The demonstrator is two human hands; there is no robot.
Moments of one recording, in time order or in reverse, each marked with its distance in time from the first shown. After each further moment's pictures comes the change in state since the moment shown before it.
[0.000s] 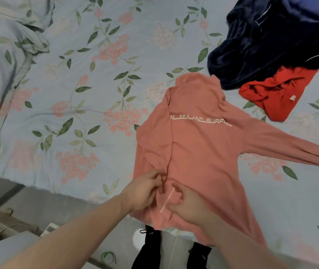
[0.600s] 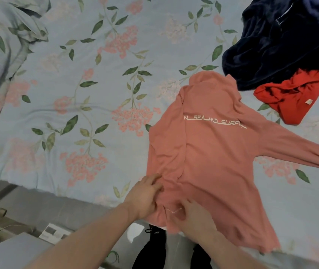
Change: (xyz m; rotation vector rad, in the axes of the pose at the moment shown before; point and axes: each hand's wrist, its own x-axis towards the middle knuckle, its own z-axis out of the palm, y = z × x) left_hand -0.030 -0.064 0.018 -0.117 -0.209 -0.296; right_hand 0.008 -0.010 0.060 -0.493 0.079 -0.016
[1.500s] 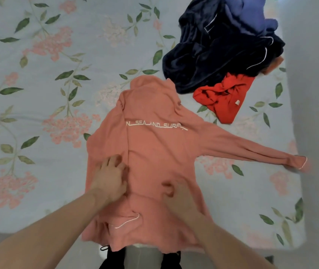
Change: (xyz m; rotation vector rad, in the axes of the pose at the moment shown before) left_hand 0.097 0.092 -0.033 0.259 0.056 -0.200; right_hand 0.019 0.116 -0.081 0.418 0.266 0.155
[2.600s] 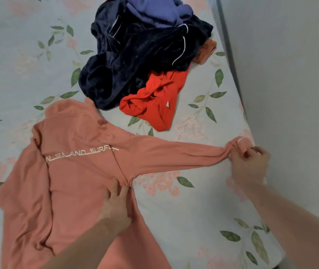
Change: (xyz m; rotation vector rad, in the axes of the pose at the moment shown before) left_hand 0.078 0.241 0.072 -0.006 -0.160 -0.068; right_hand 0.084 0.250 -0.304 0.319 0.848 0.344
